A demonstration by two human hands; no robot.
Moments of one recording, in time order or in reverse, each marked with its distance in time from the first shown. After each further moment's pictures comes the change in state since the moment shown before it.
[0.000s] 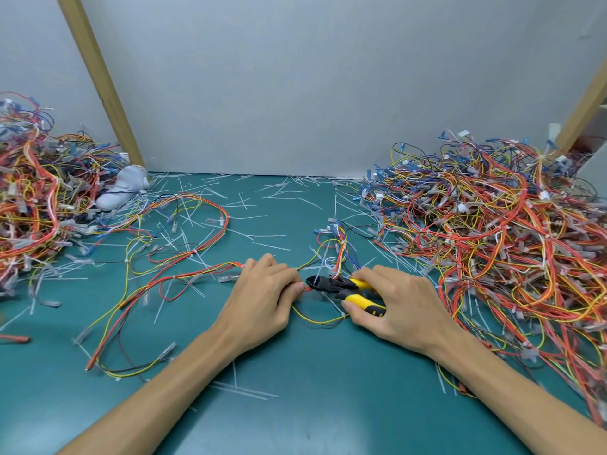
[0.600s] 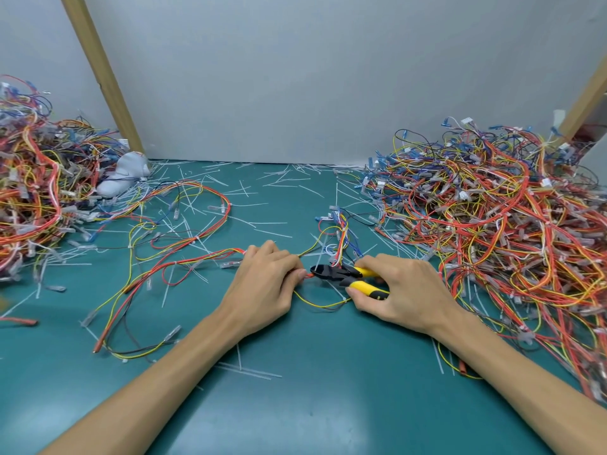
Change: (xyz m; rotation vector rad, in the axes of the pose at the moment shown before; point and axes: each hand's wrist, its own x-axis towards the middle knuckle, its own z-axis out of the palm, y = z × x) left_hand -0.001 0.001 -0.002 0.035 -0.035 -0.017; right_hand 0.002 0.003 -0.003 0.023 -0.028 0.014
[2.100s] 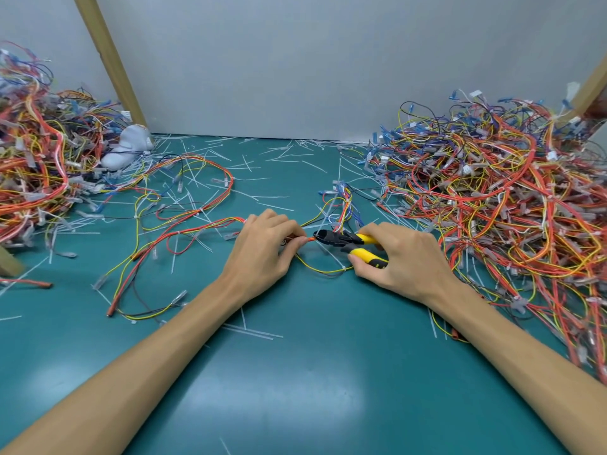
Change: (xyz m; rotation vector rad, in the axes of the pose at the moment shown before) left_hand -0.001 -0.004 0.002 -0.015 0.139 0.029; right_hand -0.002 0.004 0.005 -0.050 0.089 -0.035
